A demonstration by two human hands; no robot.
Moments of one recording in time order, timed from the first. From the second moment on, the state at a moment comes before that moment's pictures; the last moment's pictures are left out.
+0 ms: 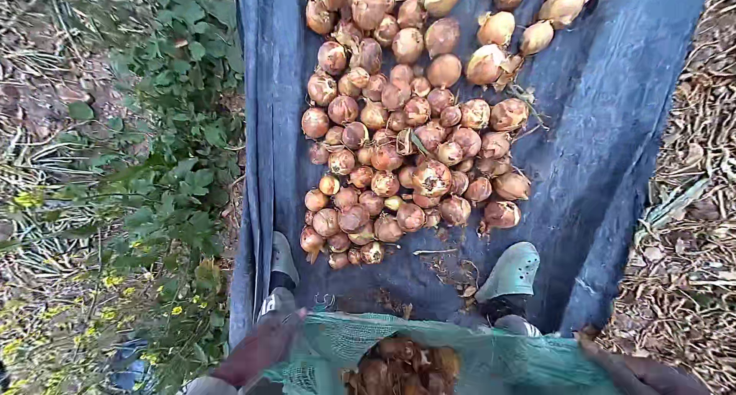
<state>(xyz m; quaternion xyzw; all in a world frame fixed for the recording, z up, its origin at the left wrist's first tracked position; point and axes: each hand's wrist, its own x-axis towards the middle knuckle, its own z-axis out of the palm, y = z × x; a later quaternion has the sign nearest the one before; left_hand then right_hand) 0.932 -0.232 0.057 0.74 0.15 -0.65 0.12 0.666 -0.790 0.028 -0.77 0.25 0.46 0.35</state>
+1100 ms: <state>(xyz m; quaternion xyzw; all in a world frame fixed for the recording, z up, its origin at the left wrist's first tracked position) 1.159 -0.296 -0.217 0.84 0.14 -0.47 0.21 0.859 -0.794 -0.184 -0.85 0.40 0.19 0.29</state>
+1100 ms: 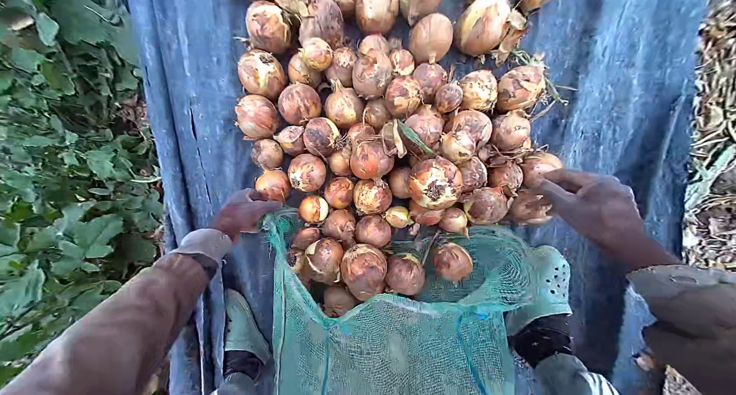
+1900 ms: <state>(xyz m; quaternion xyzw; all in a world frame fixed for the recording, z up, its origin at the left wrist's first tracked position) 1.274 -0.388 -0.241 0.71 0.10 -0.51 0.47 1.084 -0.790 -0.257 -0.55 0.38 0.24 0.71</state>
